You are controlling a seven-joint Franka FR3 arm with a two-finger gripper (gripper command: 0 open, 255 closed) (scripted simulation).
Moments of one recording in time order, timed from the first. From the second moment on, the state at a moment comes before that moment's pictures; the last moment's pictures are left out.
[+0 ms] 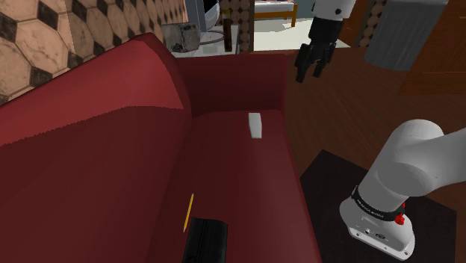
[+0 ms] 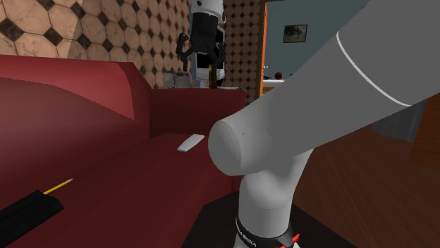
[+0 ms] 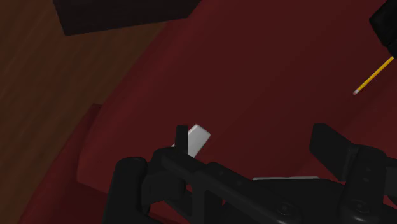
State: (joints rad) arm -0.02 -0.83 -0.07 -2.35 0.08 1.59 0.08
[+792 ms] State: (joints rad) arm -0.07 -0.58 0.00 -2.43 0.11 1.91 0.27
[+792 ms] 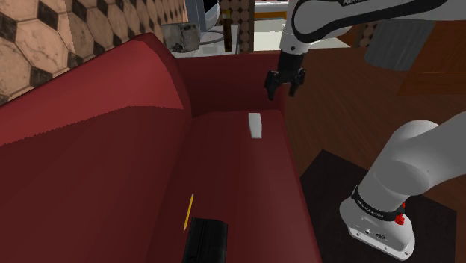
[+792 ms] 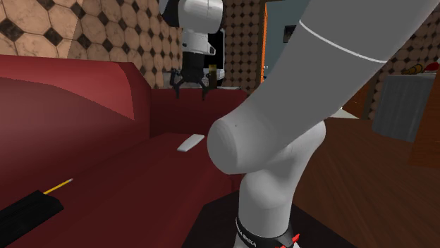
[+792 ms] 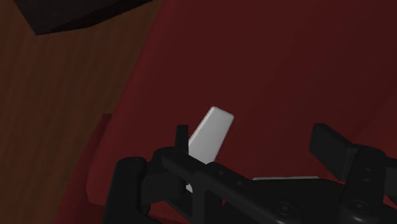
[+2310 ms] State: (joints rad) arm -0.15 0.18 0.02 -2.22 0.08 2.43 0.65
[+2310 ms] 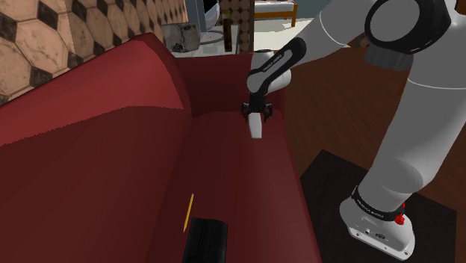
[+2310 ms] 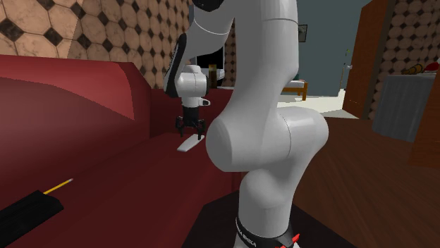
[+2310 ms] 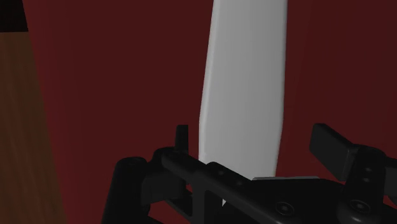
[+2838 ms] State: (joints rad) arm -0.15 0.22 0.02 -2.23 0.08 2.49 0.65
